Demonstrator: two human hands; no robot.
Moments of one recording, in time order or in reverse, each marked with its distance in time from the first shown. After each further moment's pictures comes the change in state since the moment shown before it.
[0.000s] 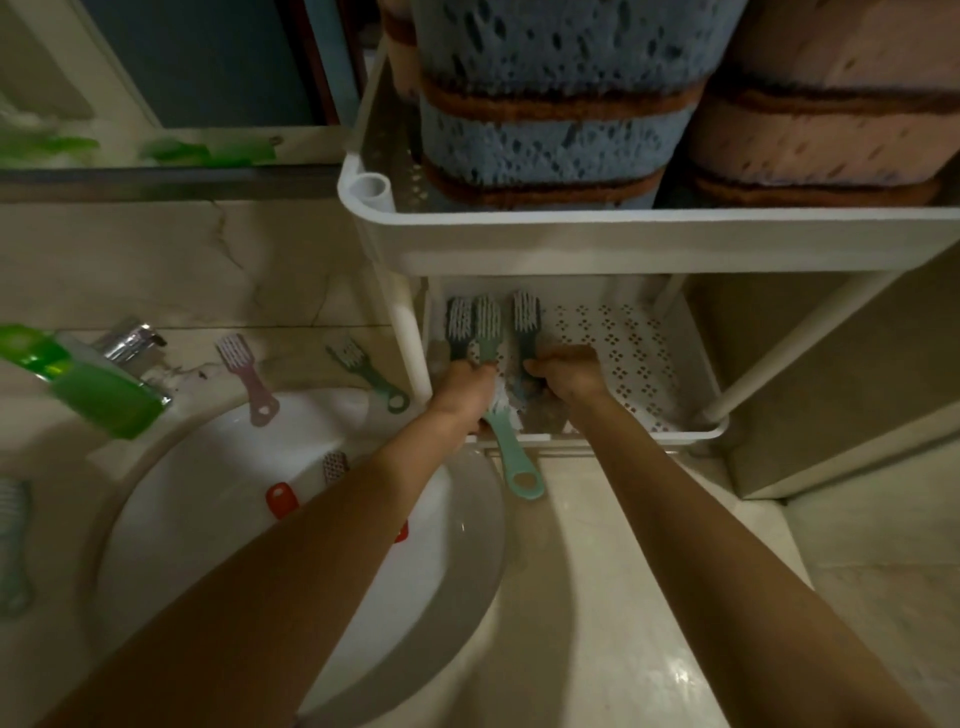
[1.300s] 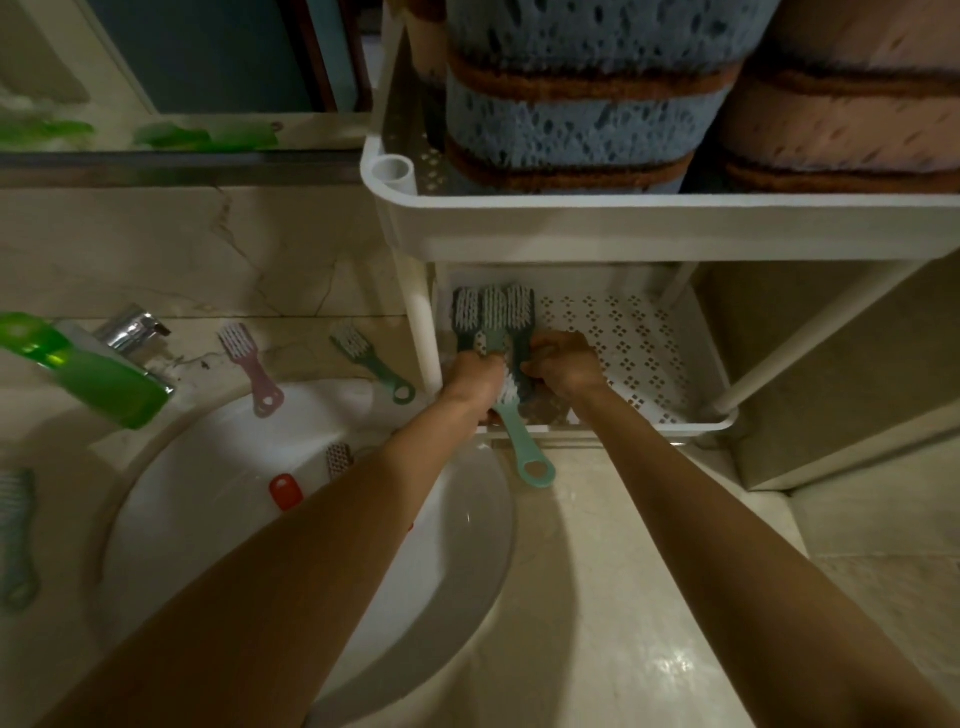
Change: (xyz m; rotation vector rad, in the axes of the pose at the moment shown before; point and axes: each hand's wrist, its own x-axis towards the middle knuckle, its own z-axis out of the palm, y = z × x) left_hand 0.002 0.001 -0.001 0.009 0.015 -0.002; right_hand -0.004 -0.004 0.007 -0.251 -0.070 -0.173
